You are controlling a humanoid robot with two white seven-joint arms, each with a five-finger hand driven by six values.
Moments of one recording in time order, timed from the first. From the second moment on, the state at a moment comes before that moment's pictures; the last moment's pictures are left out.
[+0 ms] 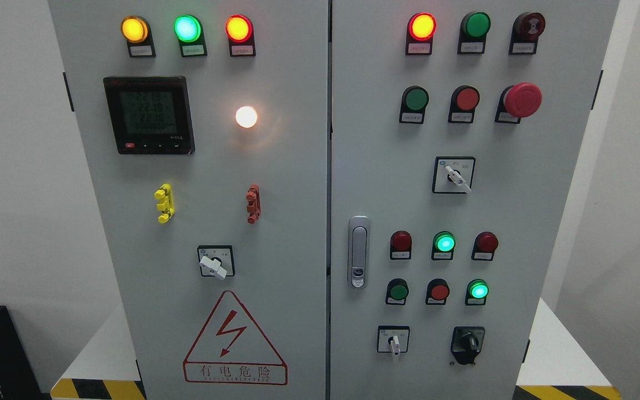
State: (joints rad) left arm 0.04 -0.10 0.00 0.00 0.00 -0.20 0.08; right arm 0.25 0.07 0.00 -0.22 -0.24 -0.36 0.42
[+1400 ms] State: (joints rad) left arm 0.04 -0.10 0.00 0.00 0.00 -0.20 0.08; right arm 0.24 0.02 0.10 -0.53 0.00 -0.37 0.04
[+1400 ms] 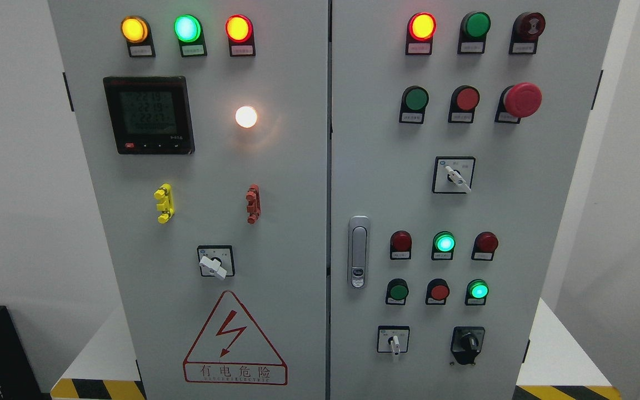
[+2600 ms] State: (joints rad) left arm 0.04 -0.10 0.00 0.00 0.00 -0.20 0.08; right arm 0.18 0.07 0.00 -1.20 0.84 -0.15 -0.07
